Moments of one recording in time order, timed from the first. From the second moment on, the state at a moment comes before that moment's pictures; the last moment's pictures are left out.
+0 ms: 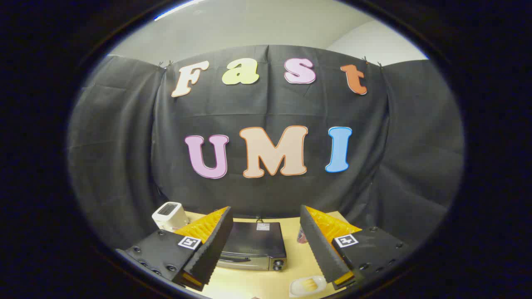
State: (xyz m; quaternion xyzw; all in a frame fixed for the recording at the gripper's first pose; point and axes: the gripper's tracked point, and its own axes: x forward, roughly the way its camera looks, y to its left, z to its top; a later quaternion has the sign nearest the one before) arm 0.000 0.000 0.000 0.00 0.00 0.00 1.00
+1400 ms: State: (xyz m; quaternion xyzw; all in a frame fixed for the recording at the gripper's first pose) arm 0.061 0.050 -0.109 0.02 0.05 -0.02 1.00
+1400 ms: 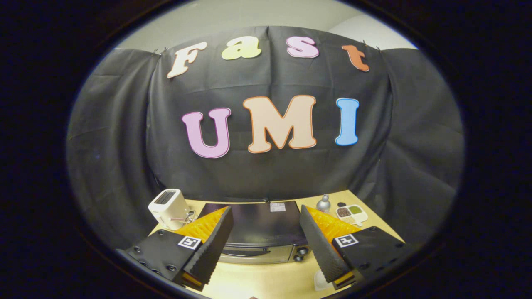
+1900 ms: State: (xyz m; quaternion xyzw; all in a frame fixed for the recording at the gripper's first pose) arm 0.107 0.076 -0.224 0.01 0.05 -0.02 1.00
